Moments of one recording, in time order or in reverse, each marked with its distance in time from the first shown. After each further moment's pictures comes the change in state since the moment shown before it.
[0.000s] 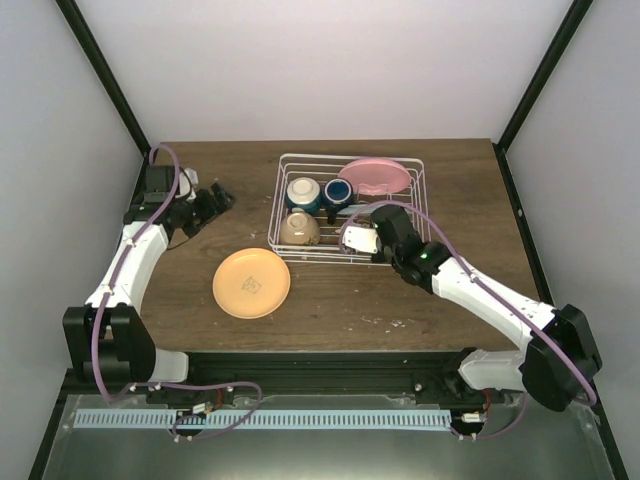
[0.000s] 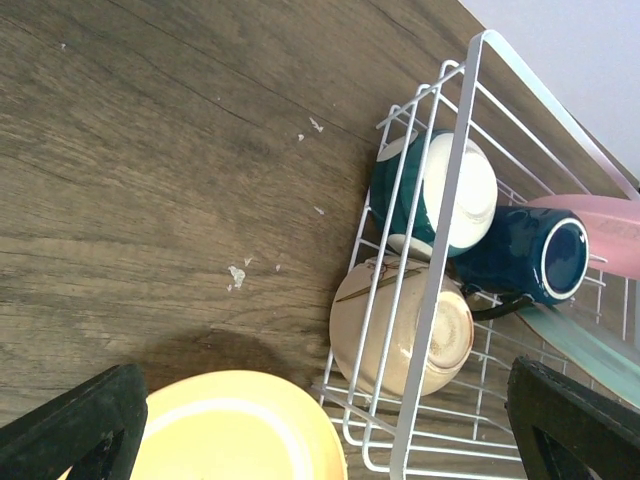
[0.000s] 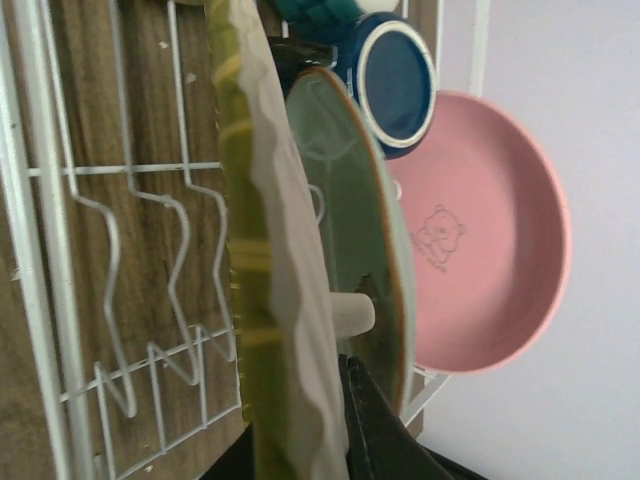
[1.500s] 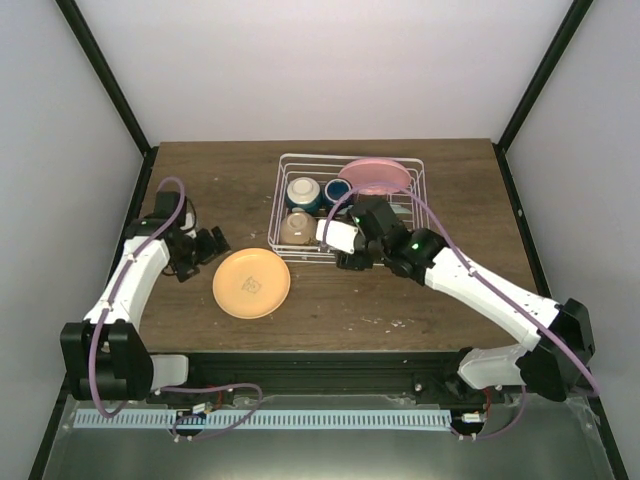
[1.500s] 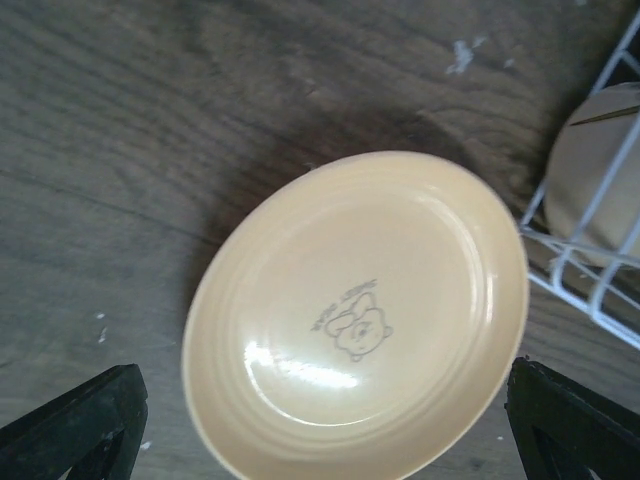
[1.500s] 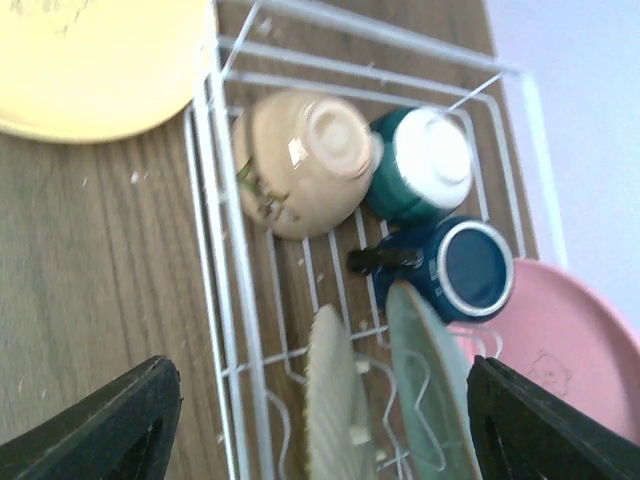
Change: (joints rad) left arm -0.021 -0.087 -0.114 -0.354 -0.139 0.014; right arm 0.119 0.053 0.202 -0.251 -0.248 0.332
